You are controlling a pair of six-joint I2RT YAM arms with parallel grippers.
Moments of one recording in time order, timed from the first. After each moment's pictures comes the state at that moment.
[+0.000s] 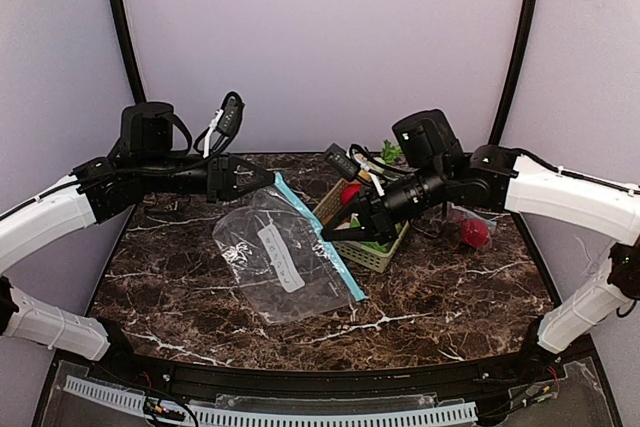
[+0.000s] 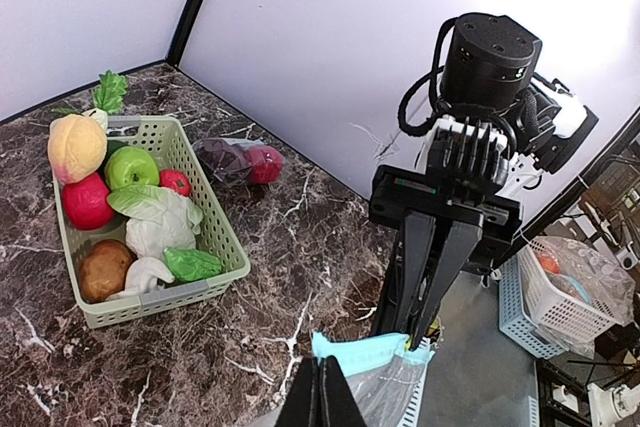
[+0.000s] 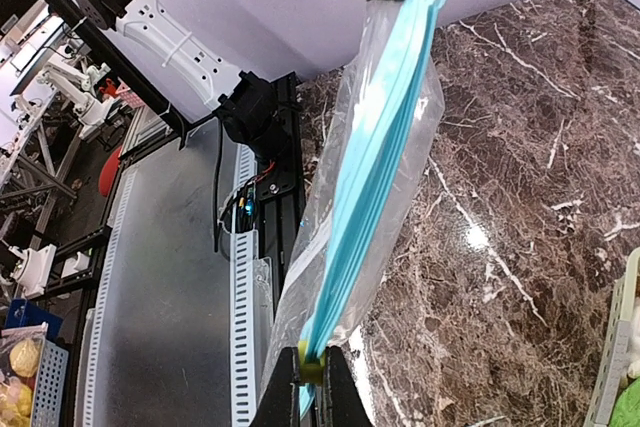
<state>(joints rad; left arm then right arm) -0.67 1.16 1.09 -0.22 0.60 -0.34 0.94 1.44 1.29 -0.45 -0.70 0.08</state>
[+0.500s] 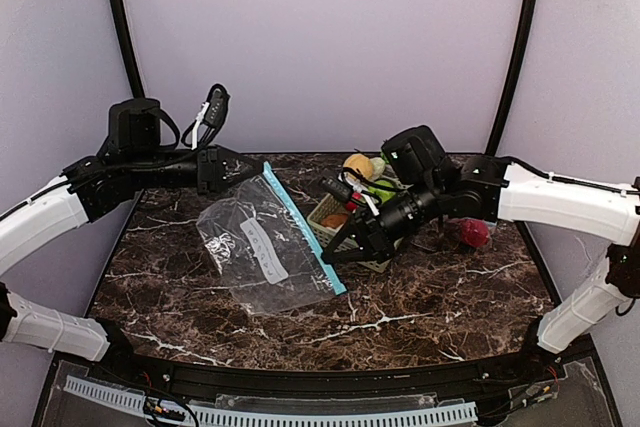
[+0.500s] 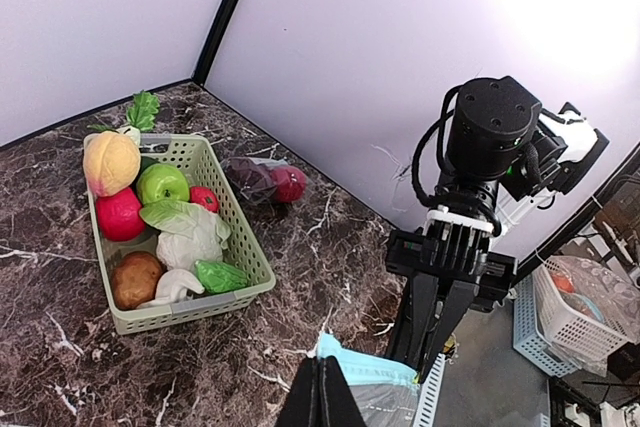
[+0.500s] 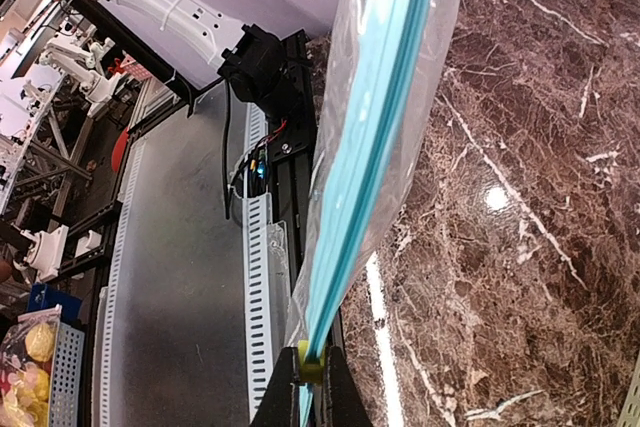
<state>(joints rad) -0.62 1.13 1.09 -0.23 0.58 -0.34 0.98 1.46 1.25 -0.49 -0.71 0.09</state>
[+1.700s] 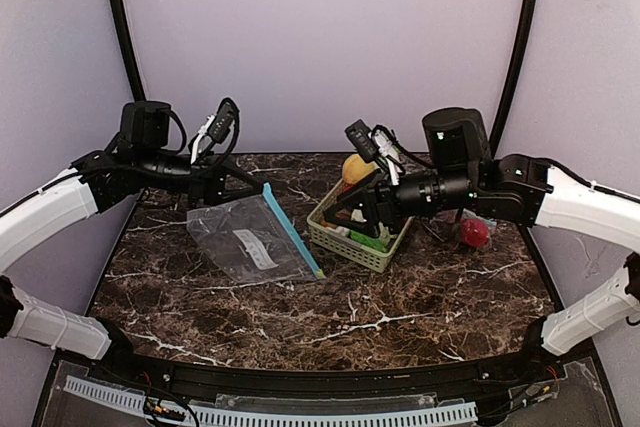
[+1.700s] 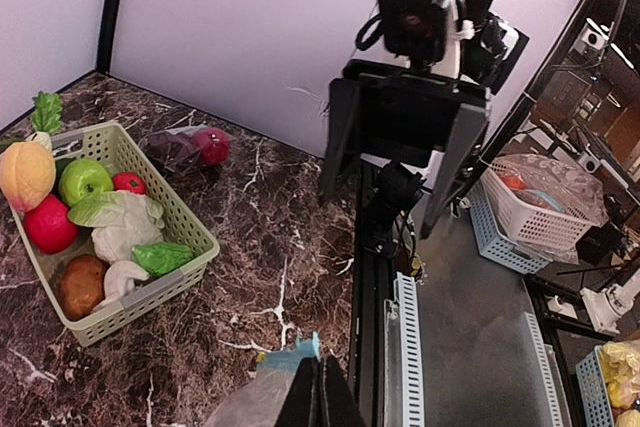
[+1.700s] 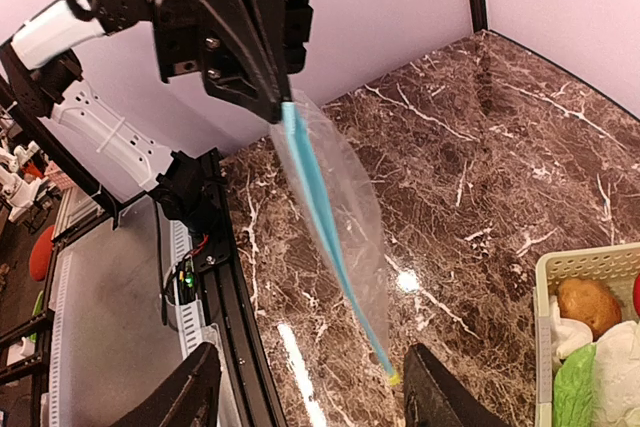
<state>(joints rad) -0.56 1.19 1.11 -0.32 0.93 -0.08 1.02 1.28 1.21 -0.33 -0.36 0.23</state>
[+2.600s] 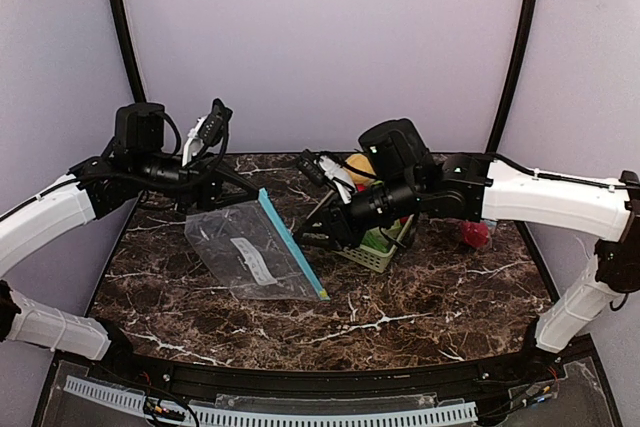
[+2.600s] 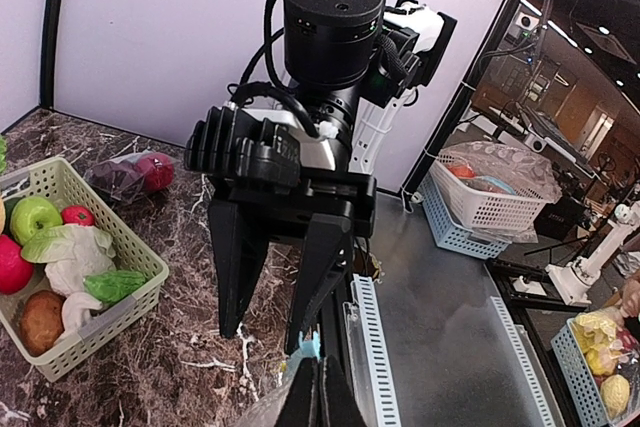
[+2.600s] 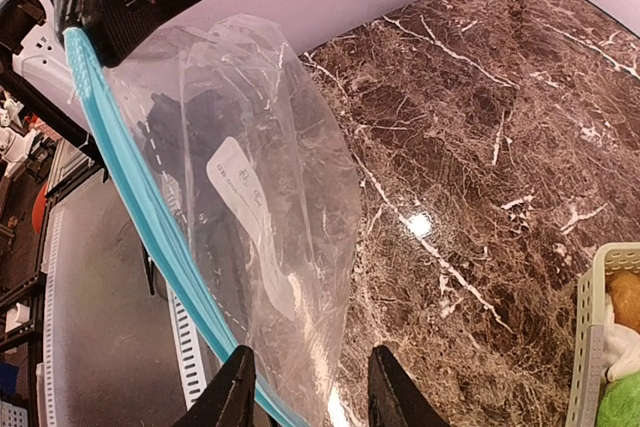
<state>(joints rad) -0.56 1.16 1.07 -0.24 1.09 -0.08 1.06 1.55 1.36 -0.39 -0.39 0.19</state>
